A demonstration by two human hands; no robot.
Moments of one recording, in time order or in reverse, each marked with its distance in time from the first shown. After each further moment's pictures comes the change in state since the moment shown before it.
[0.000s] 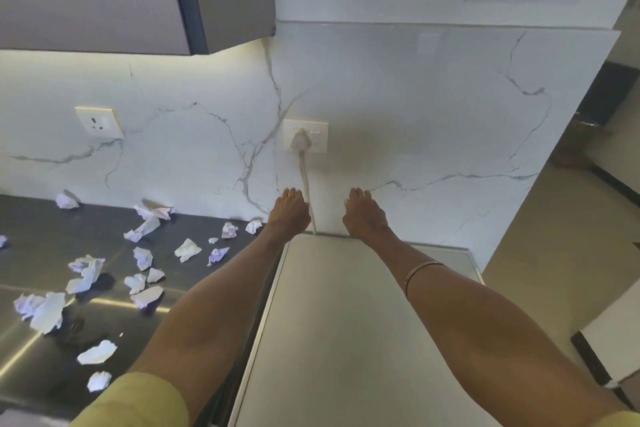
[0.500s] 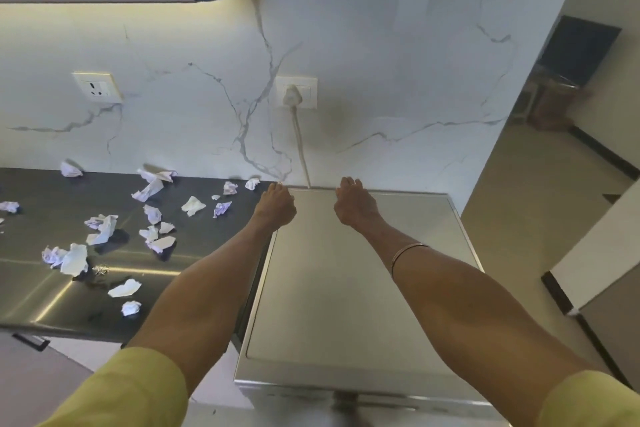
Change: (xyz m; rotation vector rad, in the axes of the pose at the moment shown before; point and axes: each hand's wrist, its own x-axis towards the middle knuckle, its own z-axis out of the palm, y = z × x) left_hand -0.119 -0.017 0.013 0.007 -0.166 -0.027; right_hand -0.129 -0.009 0.008 0.031 -0.083 0.050
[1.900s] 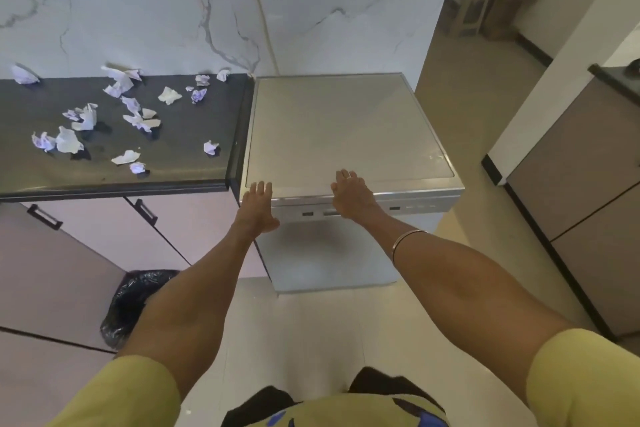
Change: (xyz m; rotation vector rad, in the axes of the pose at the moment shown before) left_hand -0.342 -0.038 0.152 0.024 -0.225 0.115; right_hand -0.345 0.032 0.105 -0.104 -0.124 0.069
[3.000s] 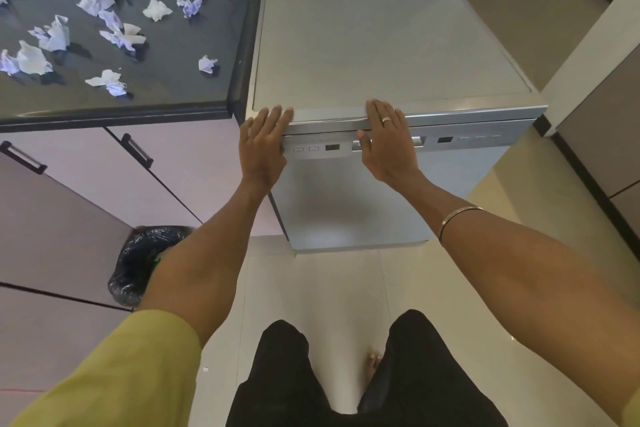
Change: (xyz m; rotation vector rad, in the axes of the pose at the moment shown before) left_hand 0.036 -0.047 0.093 0.073 0.777 0.247; right_hand 0.007 0.038 0.120 0.000 0.426 -0.137
